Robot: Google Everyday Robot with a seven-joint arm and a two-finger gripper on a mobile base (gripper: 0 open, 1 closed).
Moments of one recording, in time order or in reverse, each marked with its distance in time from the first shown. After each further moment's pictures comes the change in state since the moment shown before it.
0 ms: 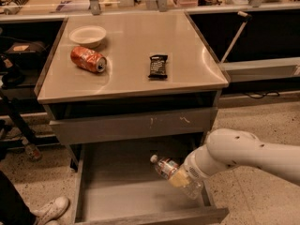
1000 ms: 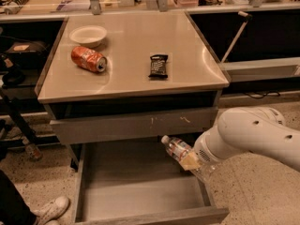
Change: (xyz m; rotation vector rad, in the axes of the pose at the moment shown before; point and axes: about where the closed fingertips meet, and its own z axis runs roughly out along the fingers) arm -0.026 -0.017 -0.096 0.176 0.009 0.017
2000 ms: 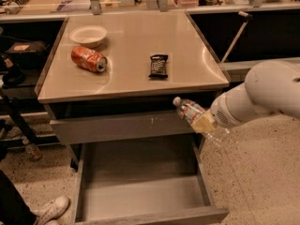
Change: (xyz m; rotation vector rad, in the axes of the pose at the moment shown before) arm -0.059 -0.057 -0.093 0.103 -0.124 0.028
